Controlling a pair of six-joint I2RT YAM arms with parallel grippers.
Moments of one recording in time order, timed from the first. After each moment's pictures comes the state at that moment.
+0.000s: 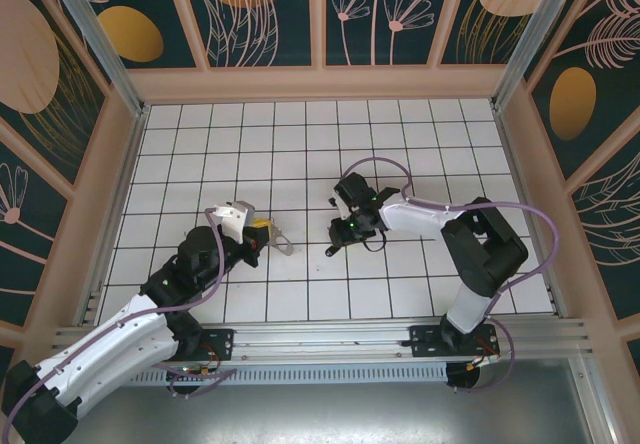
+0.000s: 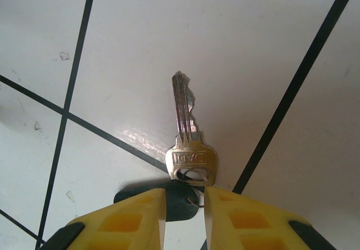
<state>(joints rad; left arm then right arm) -0.72 0.62 0.36 -0.03 0.00 -0.30 0.72 1.71 0.98 -0.48 -0.23 0.35</state>
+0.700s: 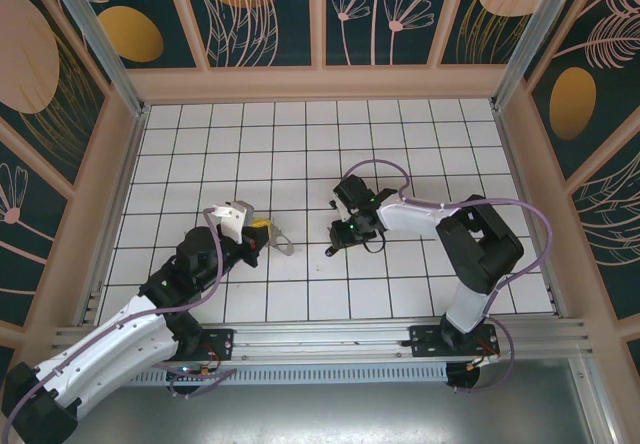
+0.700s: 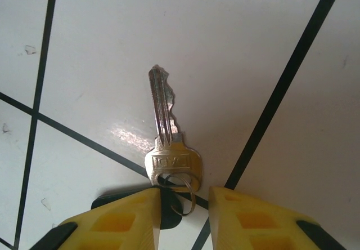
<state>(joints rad) -0.72 0.61 0.36 -0.03 0.00 -0.30 0.72 1.74 0.98 -0.47 -0.20 0.35</state>
